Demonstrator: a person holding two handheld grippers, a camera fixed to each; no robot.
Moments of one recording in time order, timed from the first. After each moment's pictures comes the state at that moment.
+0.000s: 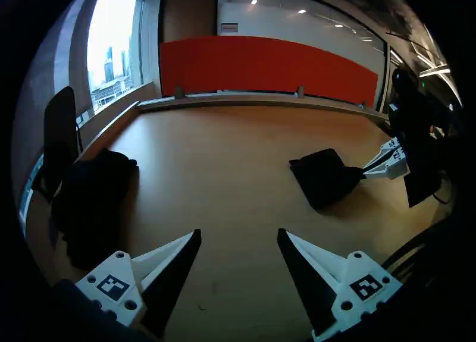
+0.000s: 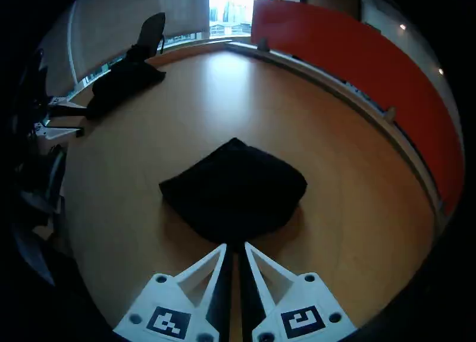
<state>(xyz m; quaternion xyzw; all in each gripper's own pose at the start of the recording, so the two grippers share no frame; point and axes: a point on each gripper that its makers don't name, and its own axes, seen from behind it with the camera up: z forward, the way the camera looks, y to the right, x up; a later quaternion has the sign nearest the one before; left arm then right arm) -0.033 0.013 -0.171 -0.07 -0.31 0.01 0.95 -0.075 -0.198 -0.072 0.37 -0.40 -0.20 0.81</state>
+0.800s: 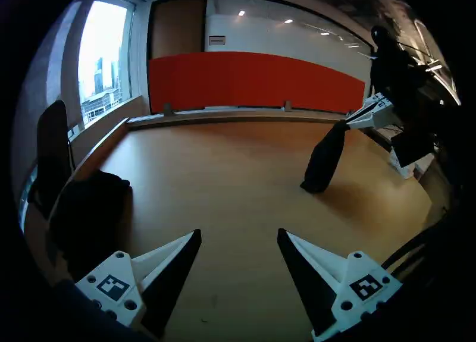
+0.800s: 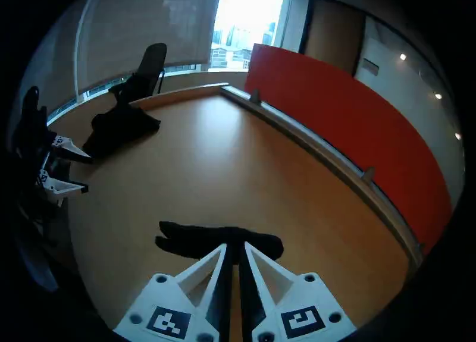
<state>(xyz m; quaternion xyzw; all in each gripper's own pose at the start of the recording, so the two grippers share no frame) -0.002 0.018 -0.158 -0.11 -0.27 0.01 0.96 0.052 -0.227 -0.006 0.37 -0.31 -0.22 0.85</state>
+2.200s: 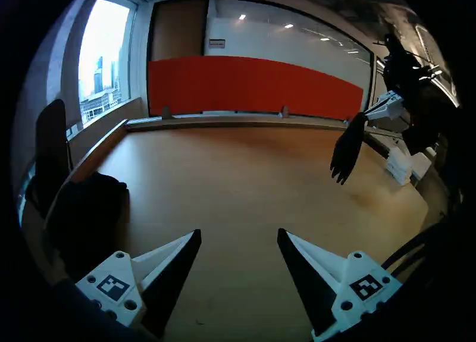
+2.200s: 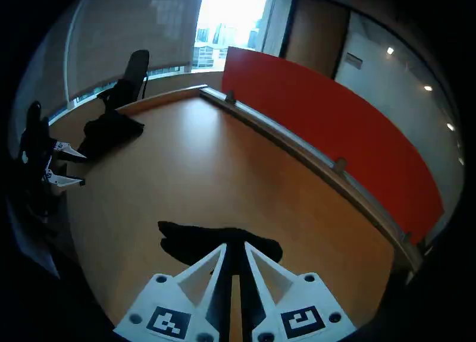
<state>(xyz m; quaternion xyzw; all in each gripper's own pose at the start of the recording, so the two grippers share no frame) 0.007 0.028 -0.157 -0.11 -0.26 0.00 0.96 0.098 -0.134 0.001 0.34 -0.32 -0.22 0.86</state>
